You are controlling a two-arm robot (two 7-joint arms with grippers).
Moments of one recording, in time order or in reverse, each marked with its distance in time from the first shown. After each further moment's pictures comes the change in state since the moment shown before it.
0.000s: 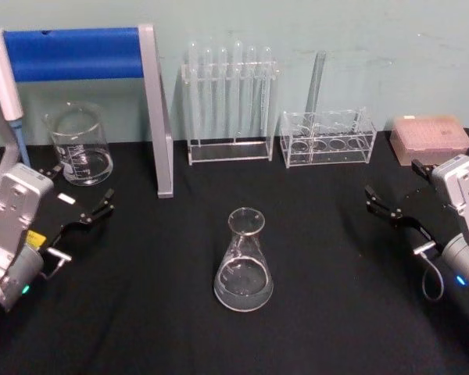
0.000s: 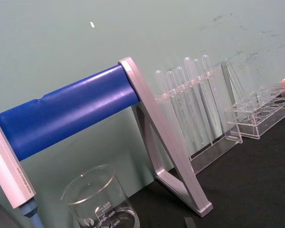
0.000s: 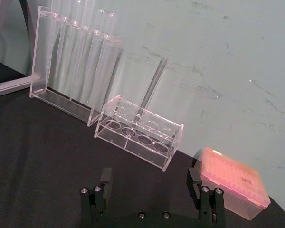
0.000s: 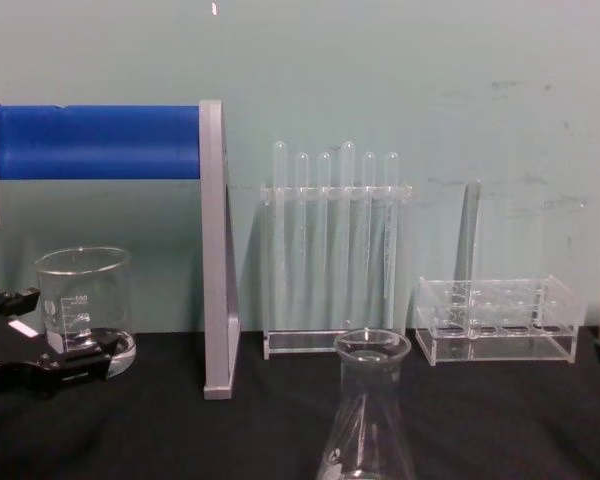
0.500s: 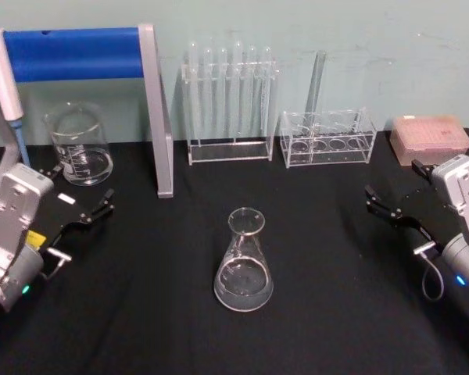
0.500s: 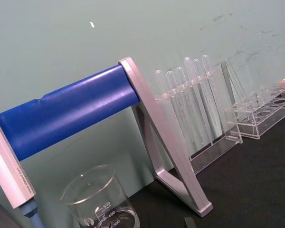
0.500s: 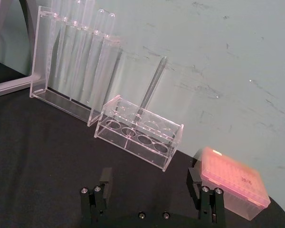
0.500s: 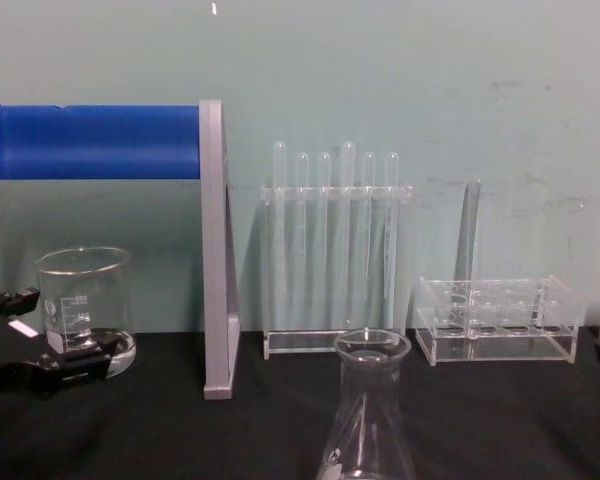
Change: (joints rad) left arm 0.000 0.000 0.000 0.000 0.000 0.000 0.000; right arm 0.000 0.000 0.000 0.000 0.000 0.000 0.000
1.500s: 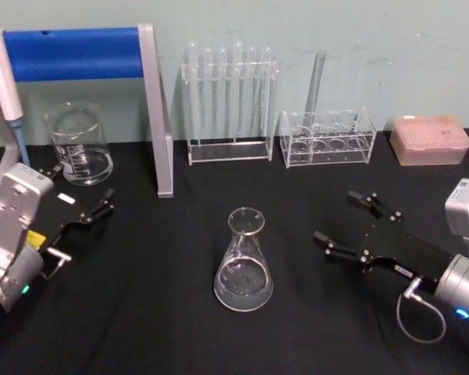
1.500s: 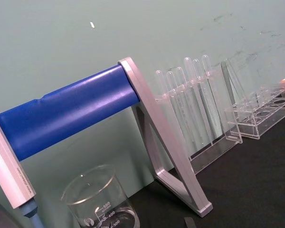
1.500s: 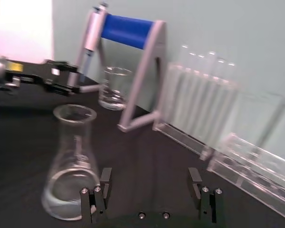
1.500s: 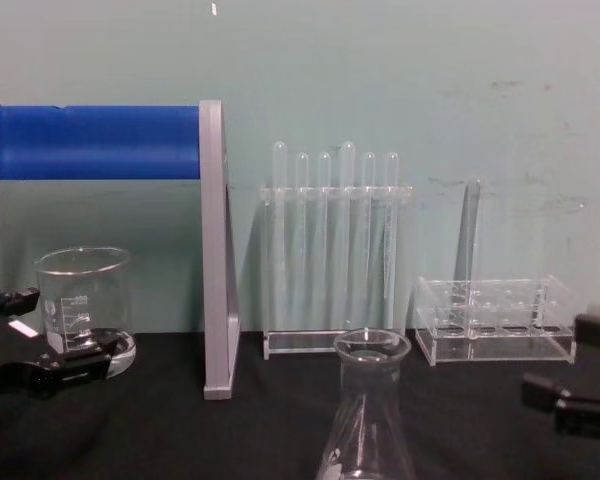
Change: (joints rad) left arm 0.000 0.000 0.000 0.000 0.000 0.000 0.000; right arm -0.087 0.070 0.027 -0.126 0.199 -0.094 0.465
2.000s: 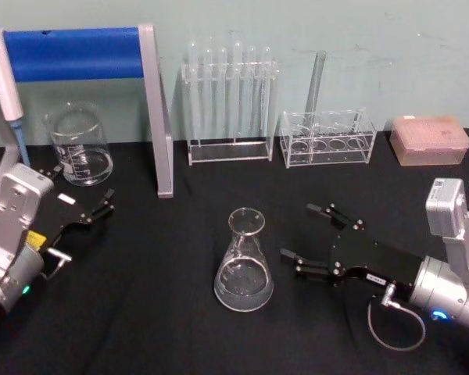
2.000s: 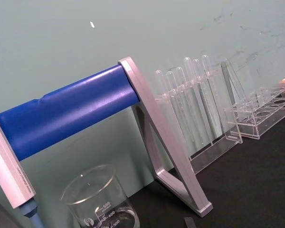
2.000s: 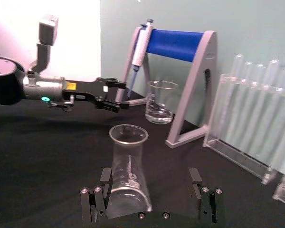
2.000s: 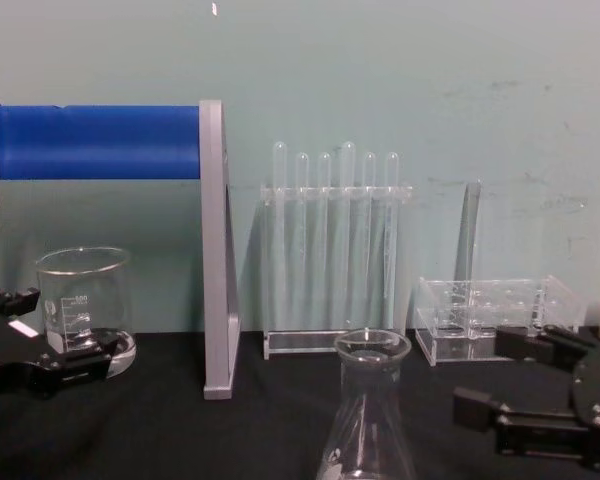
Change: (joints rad) left arm 0.000 0.000 0.000 0.000 0.000 0.000 0.000; right arm 0.062 -0.060 -0.036 0.048 0.073 0.016 0.222
